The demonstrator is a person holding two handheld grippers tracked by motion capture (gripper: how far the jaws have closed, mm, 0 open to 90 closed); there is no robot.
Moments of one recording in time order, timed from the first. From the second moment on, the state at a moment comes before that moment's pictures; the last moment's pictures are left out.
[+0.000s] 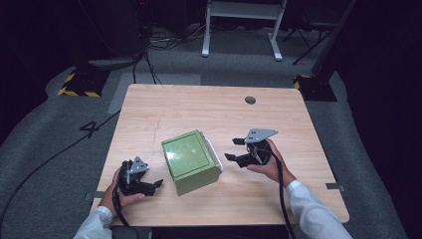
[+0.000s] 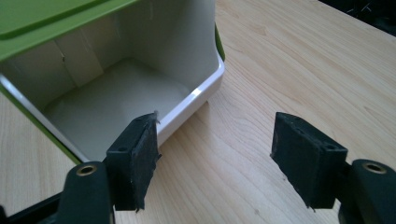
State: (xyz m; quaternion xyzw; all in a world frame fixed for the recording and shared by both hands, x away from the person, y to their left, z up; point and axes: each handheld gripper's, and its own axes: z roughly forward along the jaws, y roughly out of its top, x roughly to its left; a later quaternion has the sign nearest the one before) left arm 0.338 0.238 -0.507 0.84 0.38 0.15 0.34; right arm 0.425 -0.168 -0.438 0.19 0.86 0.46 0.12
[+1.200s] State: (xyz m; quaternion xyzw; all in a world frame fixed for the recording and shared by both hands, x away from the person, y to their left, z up) left arm 0.338 0.239 -0.507 0.85 0.38 0.16 0.34; right arm 0.432 -0.136 -0.464 0.19 0.88 0.44 0.08
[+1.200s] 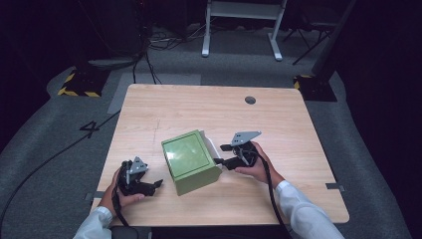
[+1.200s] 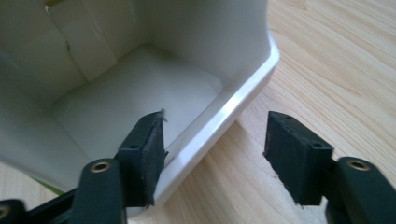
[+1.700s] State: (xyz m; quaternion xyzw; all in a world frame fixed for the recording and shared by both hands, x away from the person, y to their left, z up) left arm 0.338 0.239 -0.507 0.85 0.38 0.16 0.34; right arm 0.434 -0.157 -0.470 0.20 0.88 0.43 0.08
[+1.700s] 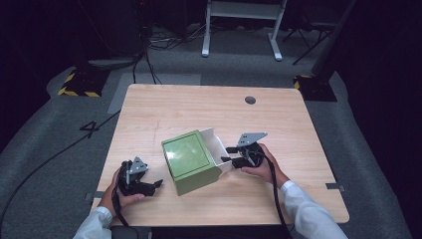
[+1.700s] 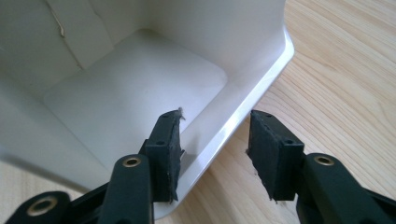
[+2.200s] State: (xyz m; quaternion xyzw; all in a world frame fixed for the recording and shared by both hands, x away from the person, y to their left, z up) left arm 0.337 0.239 -0.507 0.84 0.38 0.15 0.34; right arm 0.439 -0.176 -0.474 0.22 0.87 0.42 0.08
